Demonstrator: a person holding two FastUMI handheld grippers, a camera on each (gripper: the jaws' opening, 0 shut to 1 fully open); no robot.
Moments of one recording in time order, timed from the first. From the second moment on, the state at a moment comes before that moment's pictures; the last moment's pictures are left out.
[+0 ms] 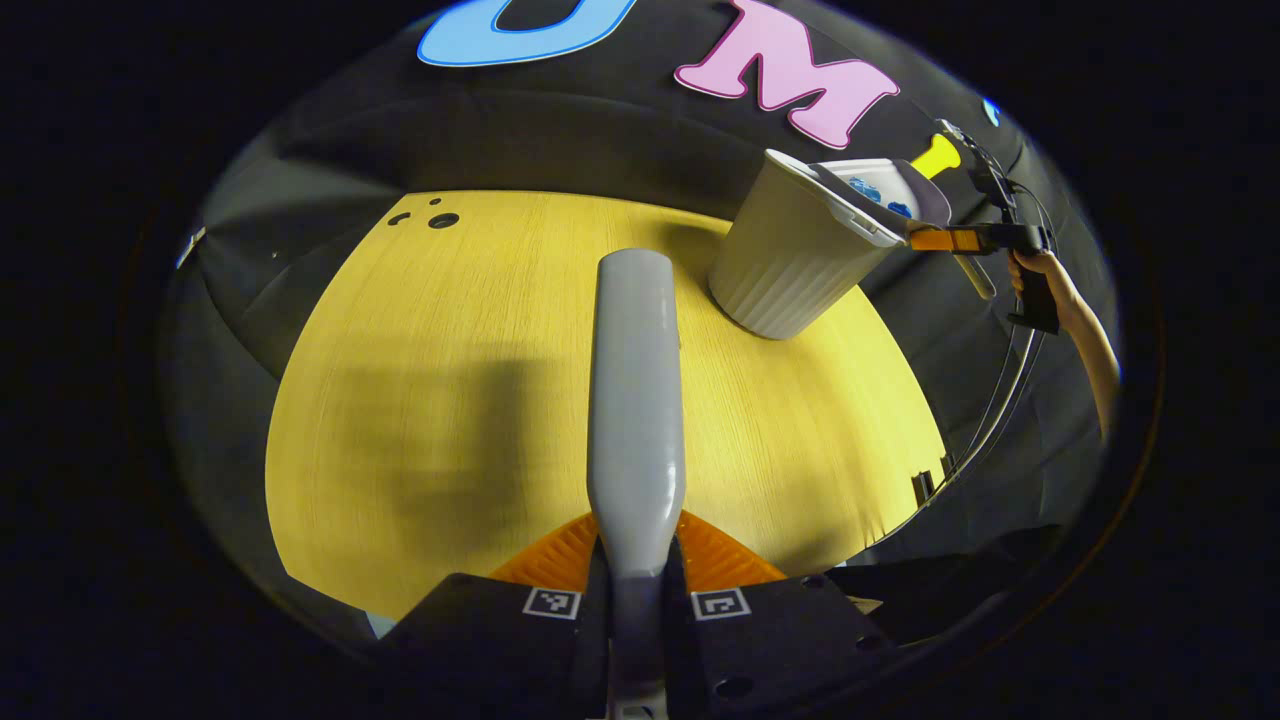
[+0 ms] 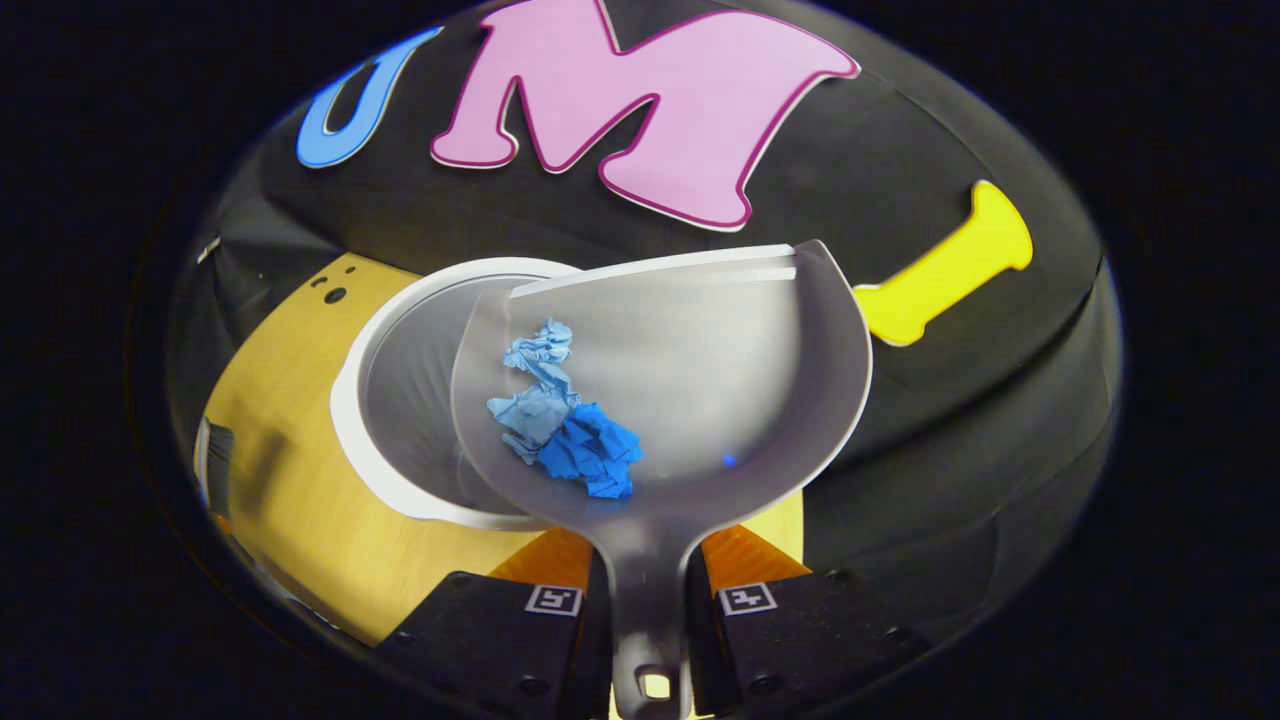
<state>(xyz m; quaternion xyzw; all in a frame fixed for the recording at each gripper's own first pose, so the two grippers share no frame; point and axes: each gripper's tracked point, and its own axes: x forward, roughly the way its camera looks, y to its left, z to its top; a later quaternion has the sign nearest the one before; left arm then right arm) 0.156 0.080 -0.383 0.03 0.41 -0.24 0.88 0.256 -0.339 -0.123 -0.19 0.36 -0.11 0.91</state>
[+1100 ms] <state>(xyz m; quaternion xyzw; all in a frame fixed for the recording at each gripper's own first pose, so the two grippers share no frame) 0.143 0.101 -0.402 0.04 0.43 -0.23 0.88 0.254 -0.354 -0.089 -0.55 0.23 -0.14 0.79</state>
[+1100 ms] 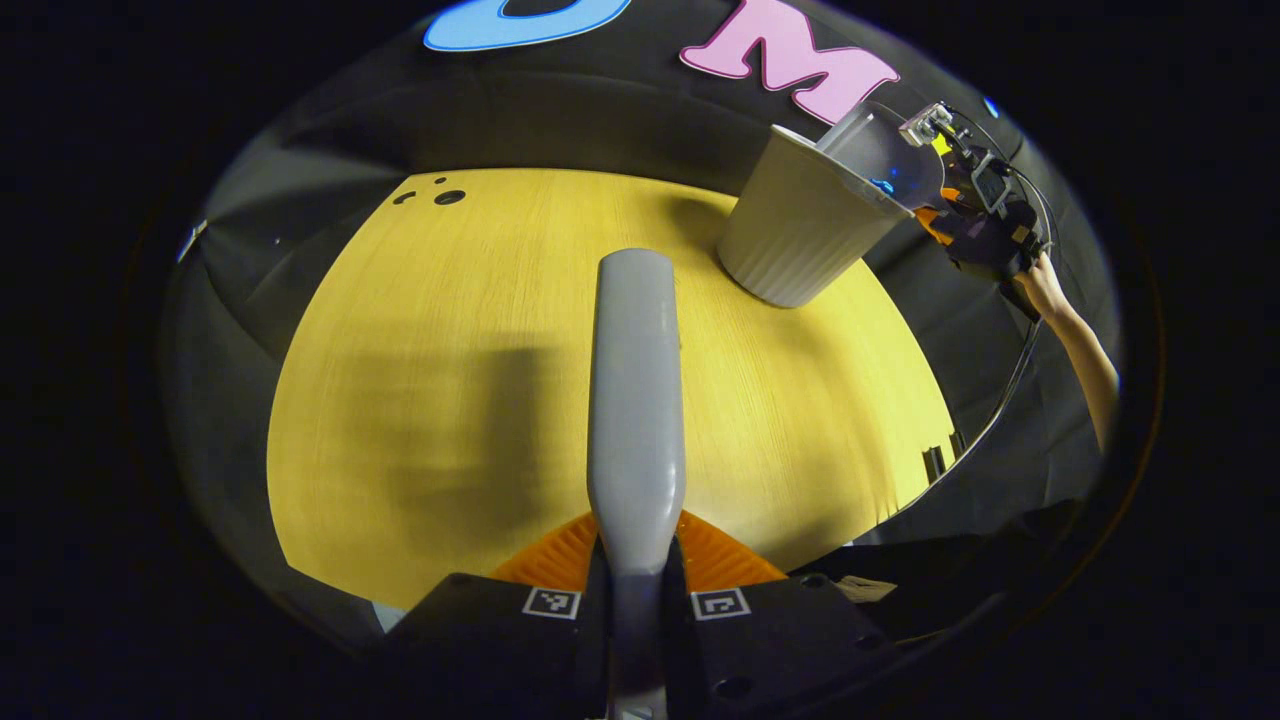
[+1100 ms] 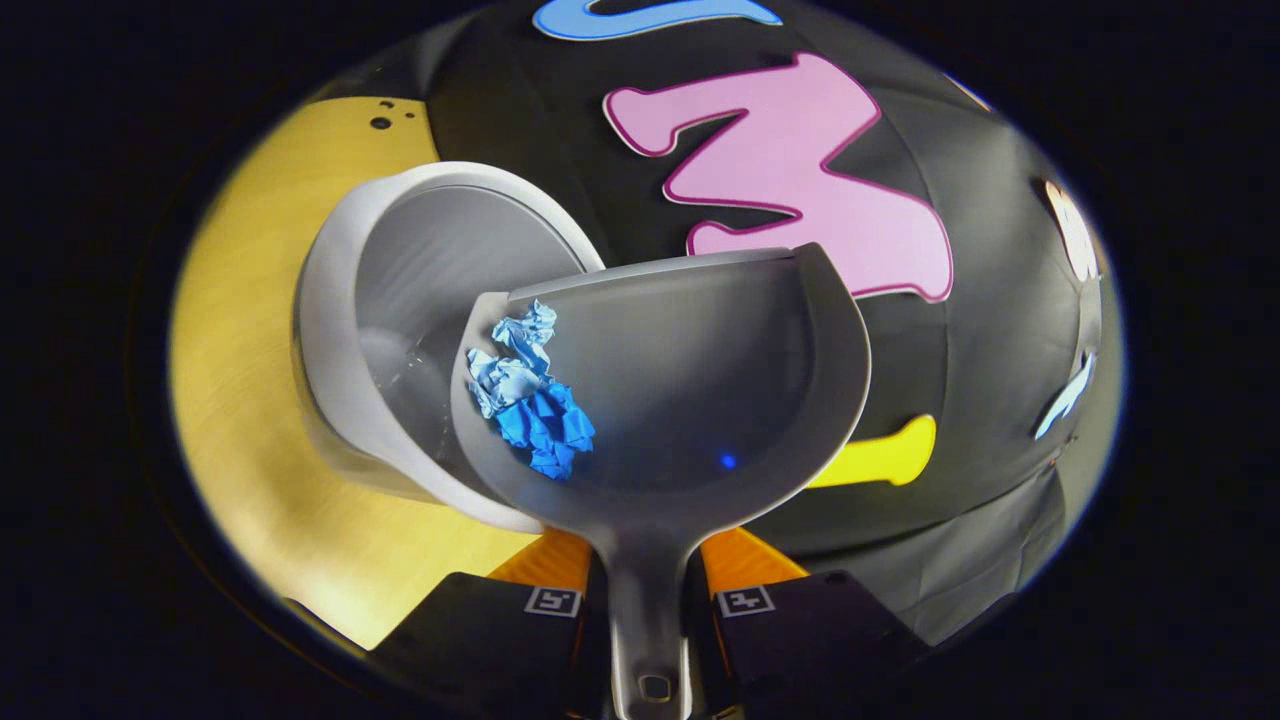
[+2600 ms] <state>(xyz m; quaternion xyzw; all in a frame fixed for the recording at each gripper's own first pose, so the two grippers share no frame) 0.139 0.114 -0.398 0.03 0.42 -0.19 0.89 0.253 -0.316 -0.023 -0.42 0.15 -0.15 0.88</state>
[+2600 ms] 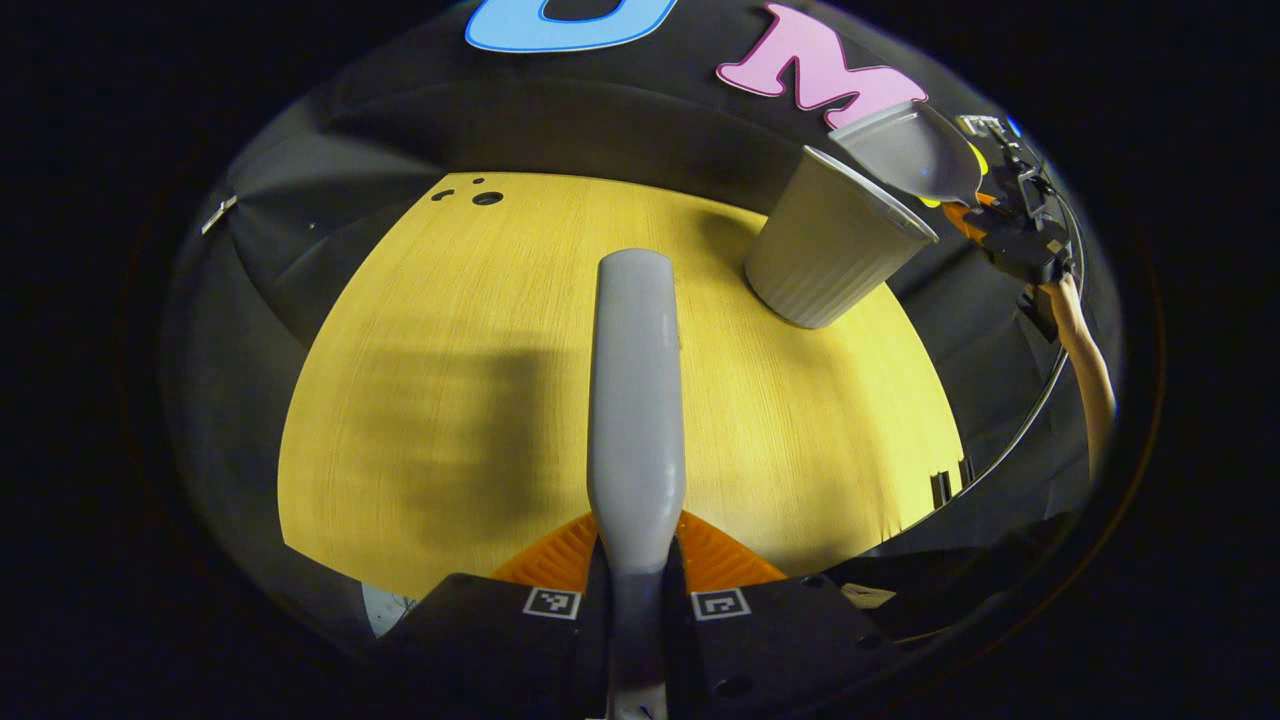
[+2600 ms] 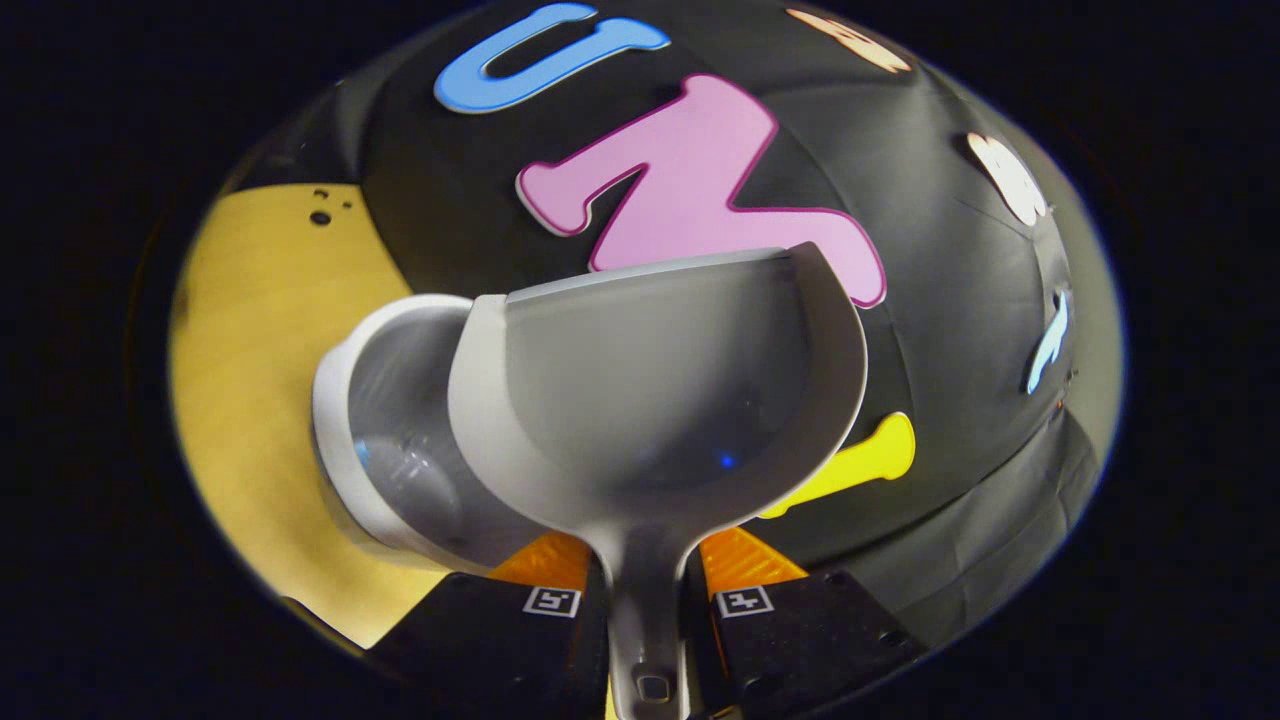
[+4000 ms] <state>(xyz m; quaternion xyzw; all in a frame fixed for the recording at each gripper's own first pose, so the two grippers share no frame) 0.148 0.150 -0.450 0.08 0.37 -0.13 0.91 0.025 -0.093 -0.268 -0.01 0.40 0.04 0.91</state>
